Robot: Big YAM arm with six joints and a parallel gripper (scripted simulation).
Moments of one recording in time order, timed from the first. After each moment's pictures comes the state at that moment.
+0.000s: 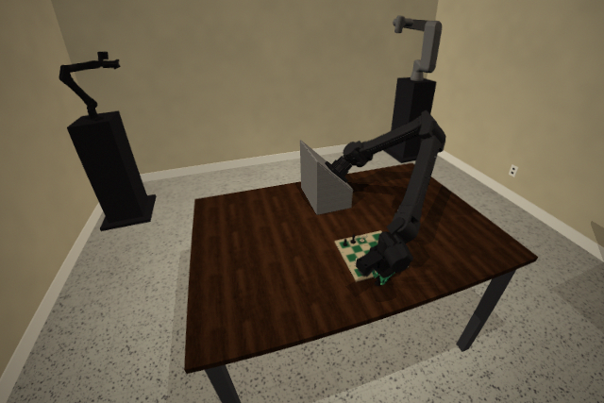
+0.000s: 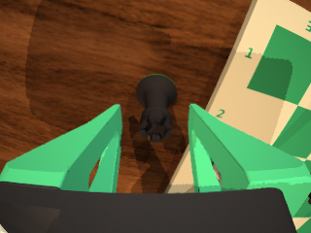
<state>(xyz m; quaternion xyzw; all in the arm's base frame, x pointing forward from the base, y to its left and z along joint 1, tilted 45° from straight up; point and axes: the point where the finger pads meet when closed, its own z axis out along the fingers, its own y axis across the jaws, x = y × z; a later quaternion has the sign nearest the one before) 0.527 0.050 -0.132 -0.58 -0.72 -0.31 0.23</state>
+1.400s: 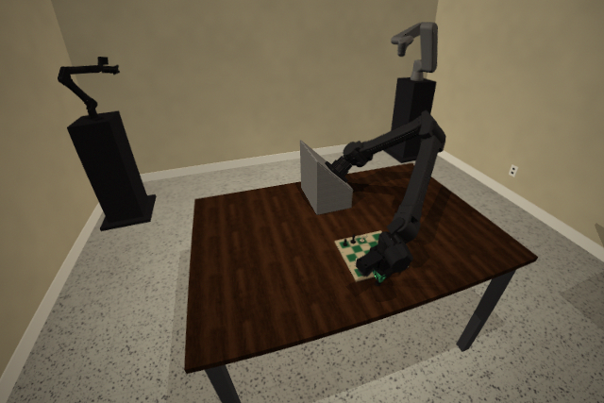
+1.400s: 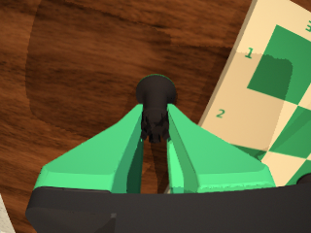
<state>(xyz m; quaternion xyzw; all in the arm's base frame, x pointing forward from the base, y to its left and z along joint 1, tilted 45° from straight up) 0.527 0.050 -0.132 -0.58 -0.72 -0.31 0.23</state>
